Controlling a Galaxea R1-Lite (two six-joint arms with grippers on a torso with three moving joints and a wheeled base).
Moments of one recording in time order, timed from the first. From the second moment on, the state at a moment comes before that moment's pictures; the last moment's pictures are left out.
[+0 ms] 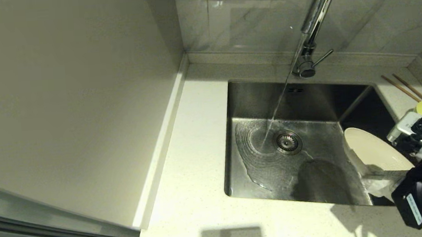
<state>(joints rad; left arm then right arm) 0.00 0.00 0.00 0.00 0.02 -0.02 0.53 1.18 -0.79 0.25 -0.18 -0.14</state>
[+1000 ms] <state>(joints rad) 0.00 0.00 0.00 0.00 0.02 -0.02 0.64 1.53 -1.04 -0.24 -0.03 -0.32</state>
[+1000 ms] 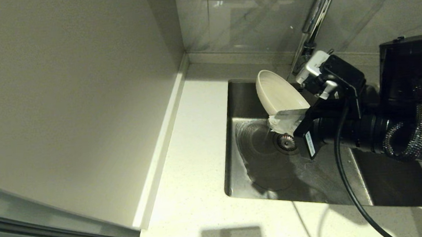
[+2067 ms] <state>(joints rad) 0.00 0.00 0.00 0.00 0.02 -0.02 0.48 1.71 -1.22 -0.24 -0.03 -0.17</state>
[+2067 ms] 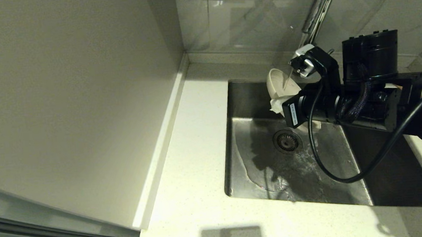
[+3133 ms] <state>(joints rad) 0.00 0.00 0.00 0.00 0.02 -0.02 0.36 1.63 -1.05 -0.22 -0.02 -0.17</state>
